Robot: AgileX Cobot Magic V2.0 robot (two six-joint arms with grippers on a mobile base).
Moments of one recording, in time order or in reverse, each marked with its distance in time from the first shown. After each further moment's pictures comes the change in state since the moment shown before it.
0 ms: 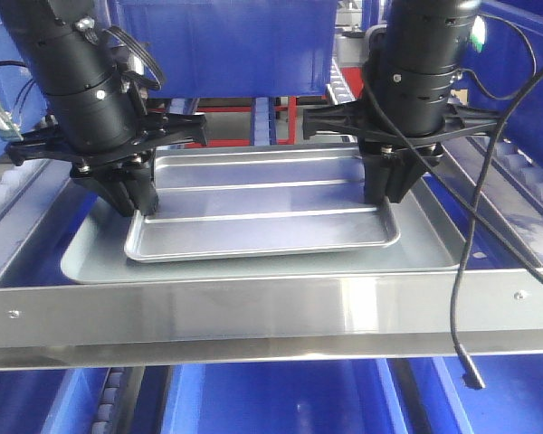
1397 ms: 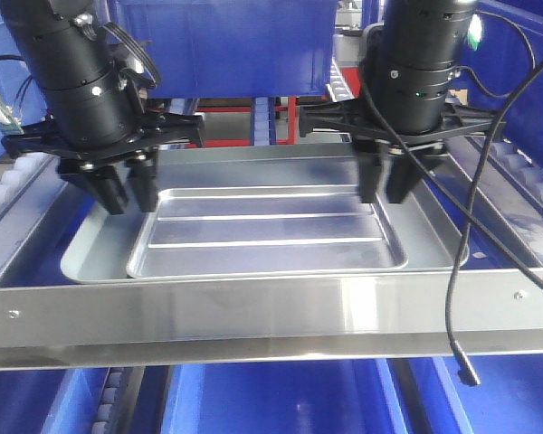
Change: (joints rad) left arm 0.010 0.000 -0.016 0.040 0.035 0.010; right arm 0.000 0.000 -0.008 0.010 0.025 0.000
